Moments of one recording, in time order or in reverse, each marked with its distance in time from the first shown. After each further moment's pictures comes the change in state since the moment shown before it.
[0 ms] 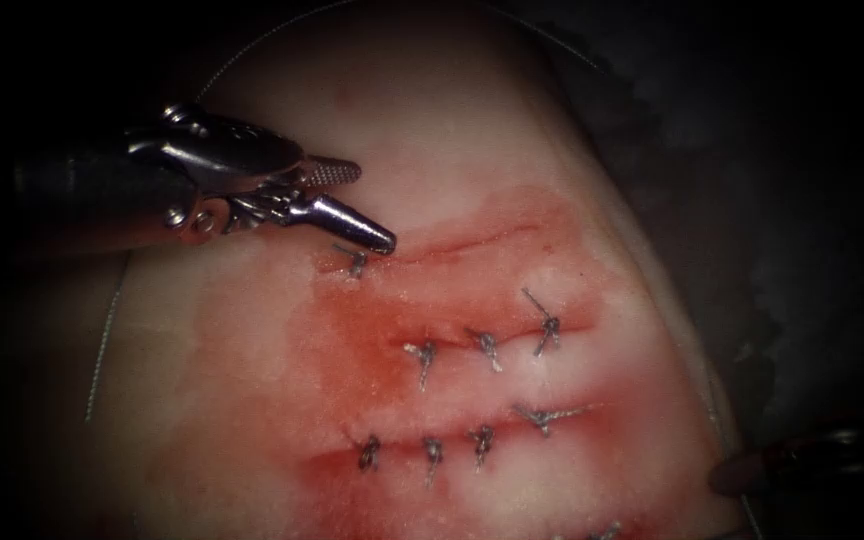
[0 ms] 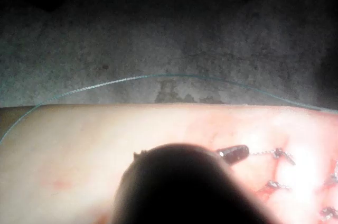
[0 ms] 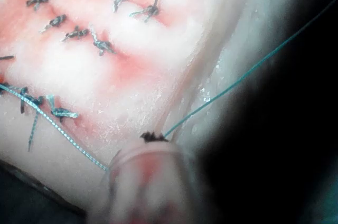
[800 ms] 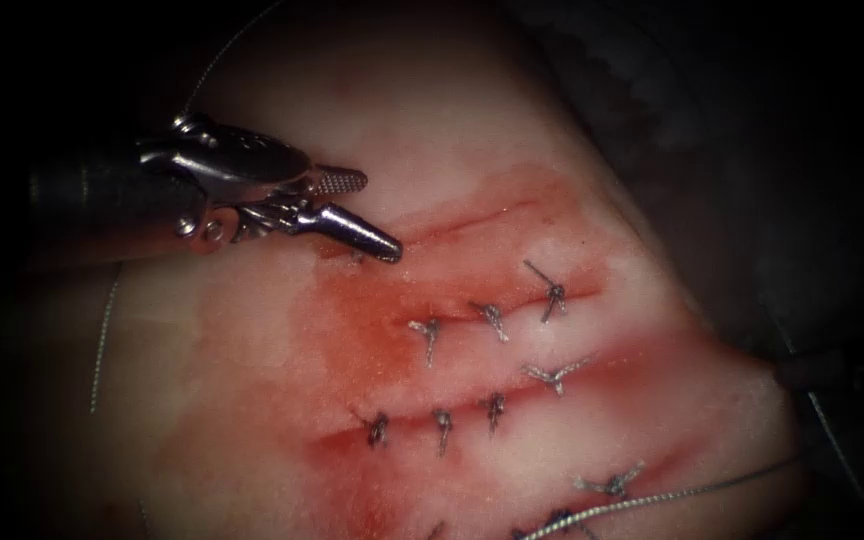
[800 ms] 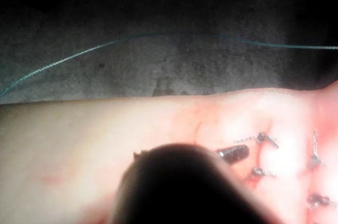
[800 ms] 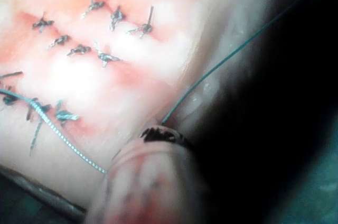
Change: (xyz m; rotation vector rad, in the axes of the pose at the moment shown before) right arm -0.004 0.001 -0.008 -0.086 -0.187 -0.044; left arm 0.001 0.000 0.001 0.002 0.002 -0.008
